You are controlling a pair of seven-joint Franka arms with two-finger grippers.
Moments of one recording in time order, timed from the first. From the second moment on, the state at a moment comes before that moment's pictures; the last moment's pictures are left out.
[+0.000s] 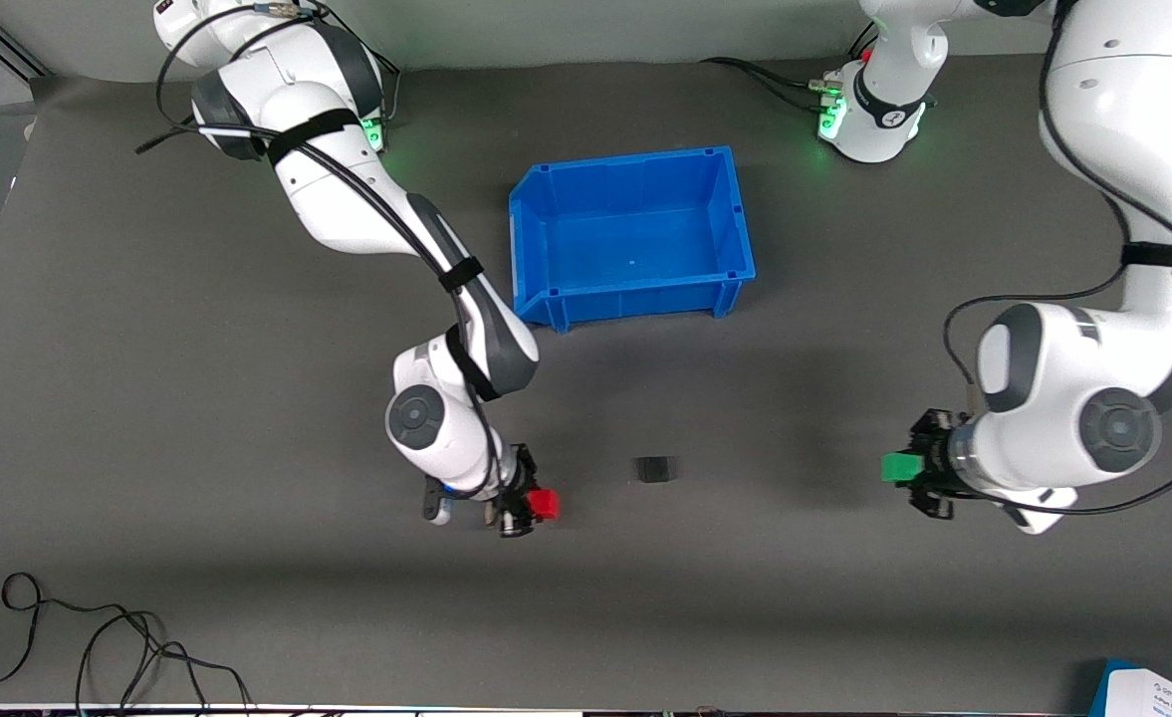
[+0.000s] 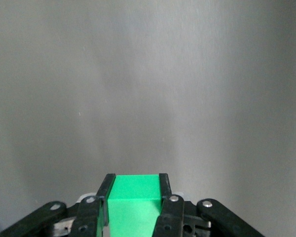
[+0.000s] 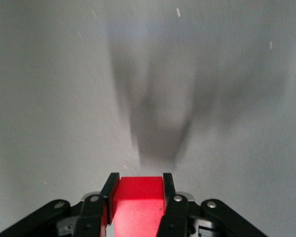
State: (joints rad) left arm -0.01 0.60 -0.17 -1.50 0.00 2.03 -1.58; right arm 0.58 1.05 -0.11 -1.10 0.35 2.39 1.88
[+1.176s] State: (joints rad) left arm -0.14 0.68 -0.17 -1.50 0.00 2.14 -1.76; right arm 0.65 1.16 -0.03 -1.00 0.35 2.52 1.99
